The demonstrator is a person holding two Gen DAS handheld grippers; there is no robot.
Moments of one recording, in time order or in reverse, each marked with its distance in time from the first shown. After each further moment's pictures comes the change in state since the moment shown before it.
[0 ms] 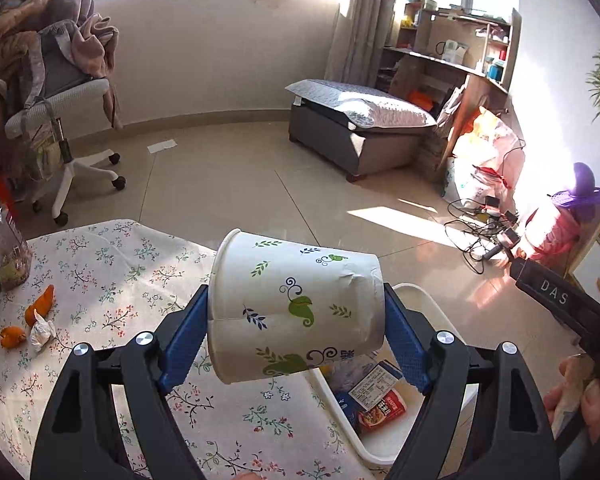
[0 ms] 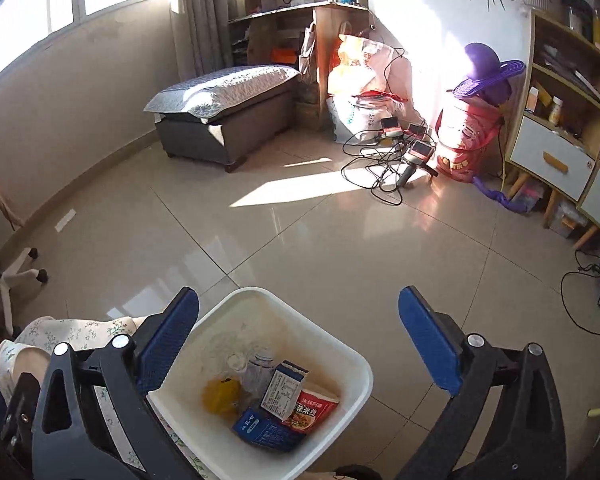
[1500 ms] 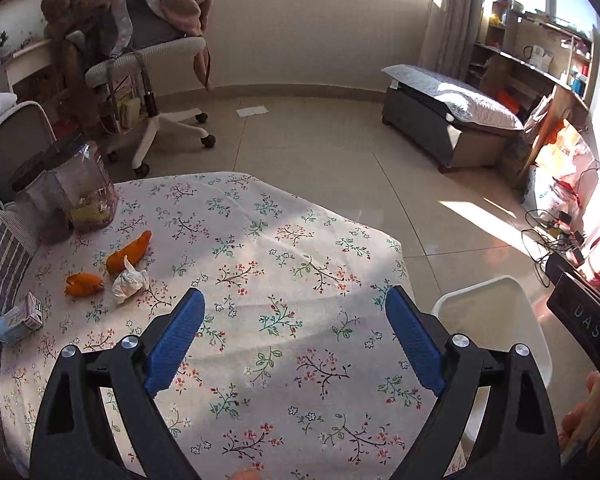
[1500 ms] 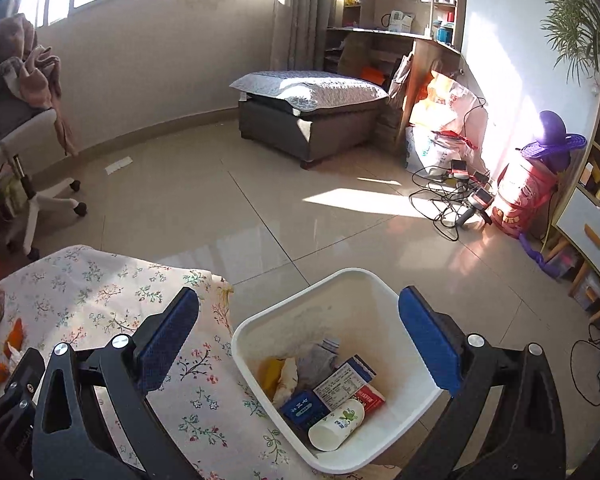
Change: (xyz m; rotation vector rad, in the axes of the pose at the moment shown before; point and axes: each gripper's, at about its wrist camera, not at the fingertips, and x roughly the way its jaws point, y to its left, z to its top) left arm -0.021 0.120 -0.032 -0.158 0.079 0.291; right arm -0.038 0.121 -0.058 -0.308 -0.046 0.140
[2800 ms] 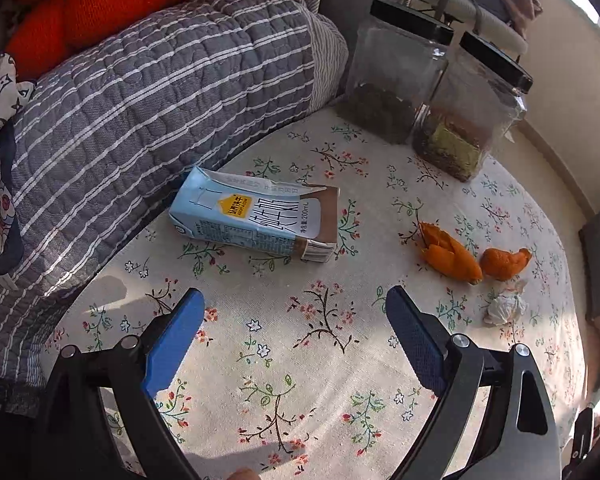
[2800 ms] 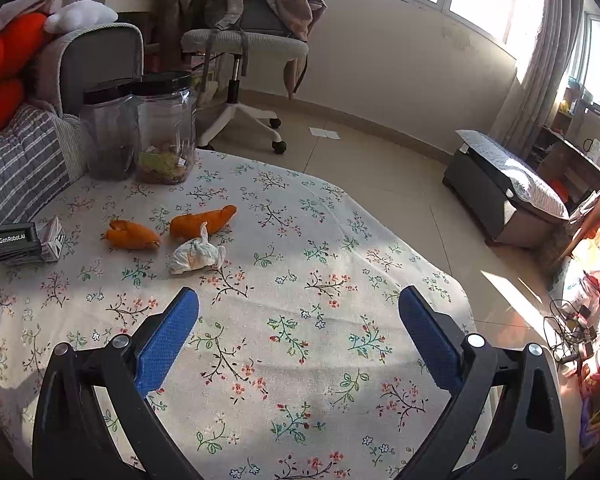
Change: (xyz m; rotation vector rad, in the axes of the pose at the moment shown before) left arm 0.018 0.354 -0.091 -0.731 0.177 0.454; right arm -0.072 0.245 -0.104 -0.593 -0.080 0.451
